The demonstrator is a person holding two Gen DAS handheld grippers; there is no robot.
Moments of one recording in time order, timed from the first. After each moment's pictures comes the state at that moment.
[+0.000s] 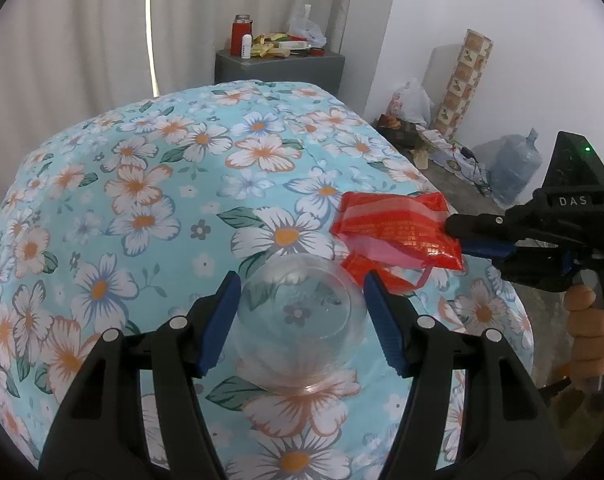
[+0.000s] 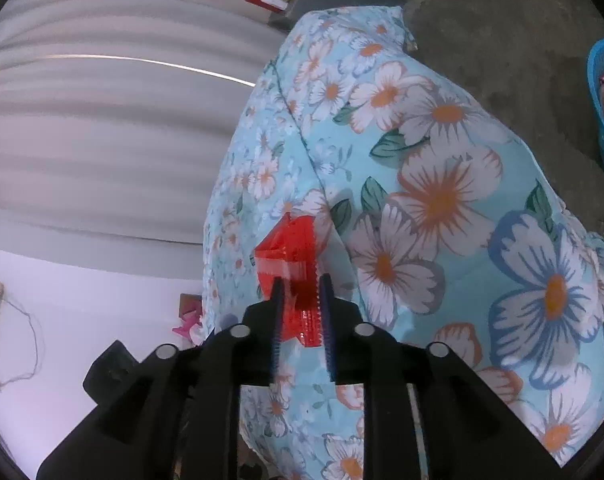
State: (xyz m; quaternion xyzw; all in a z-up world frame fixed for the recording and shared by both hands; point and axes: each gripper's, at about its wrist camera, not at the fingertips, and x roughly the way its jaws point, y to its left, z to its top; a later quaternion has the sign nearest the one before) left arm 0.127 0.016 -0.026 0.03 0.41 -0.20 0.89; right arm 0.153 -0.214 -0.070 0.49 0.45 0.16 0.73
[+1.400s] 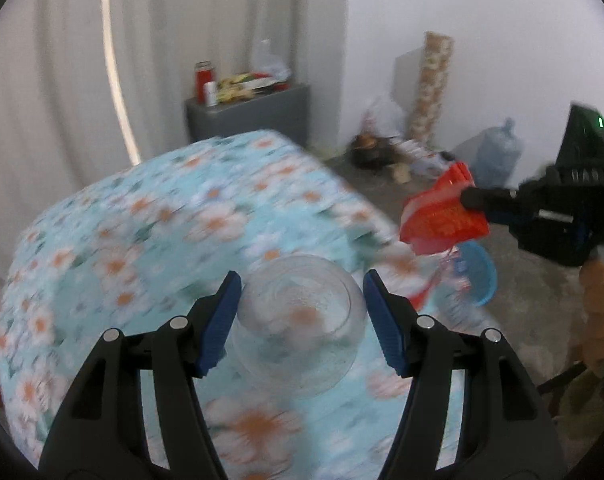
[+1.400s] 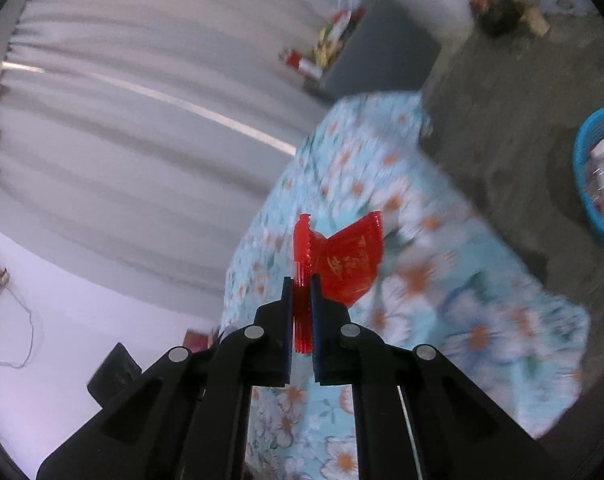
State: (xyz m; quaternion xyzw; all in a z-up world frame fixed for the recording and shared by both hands) left arm 0.120 -0.037 0.027 0.08 0.34 -0.26 0.90; right arm 0.100 -0.281 -0.005 0.47 0.33 0.14 0.81
